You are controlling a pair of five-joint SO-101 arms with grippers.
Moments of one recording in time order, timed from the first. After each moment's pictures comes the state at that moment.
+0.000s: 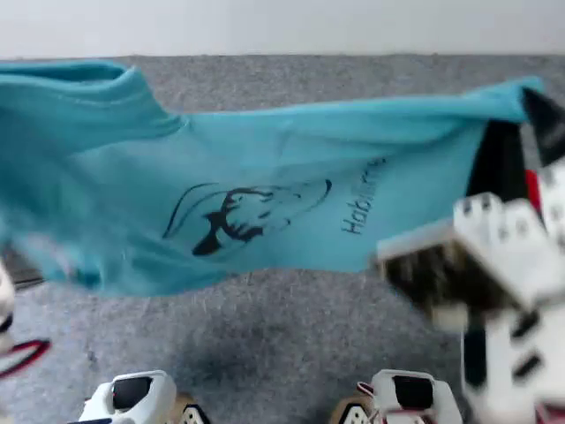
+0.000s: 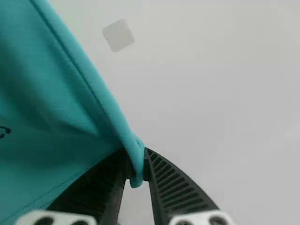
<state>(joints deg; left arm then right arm) -11.5 -31.4 -62.4 82.2 -29.4 2.5 -45.0 -31.8 79.5 54.8</state>
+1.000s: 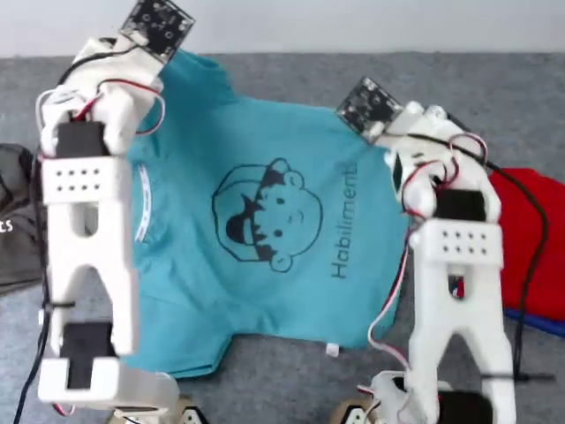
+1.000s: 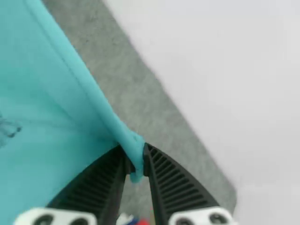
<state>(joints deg) -6.2 1.1 -10.4 48.0 -36.9 0.8 -21.5 23.1 33.8 55.4</state>
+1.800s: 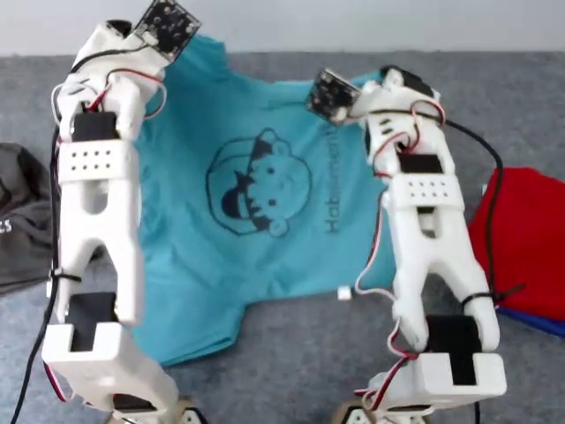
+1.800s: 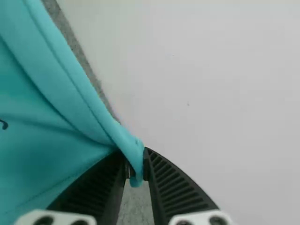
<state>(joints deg) -7.0 10.5 -12.6 36.9 -41.5 -3.7 0.7 13.3 11.0 64.6</state>
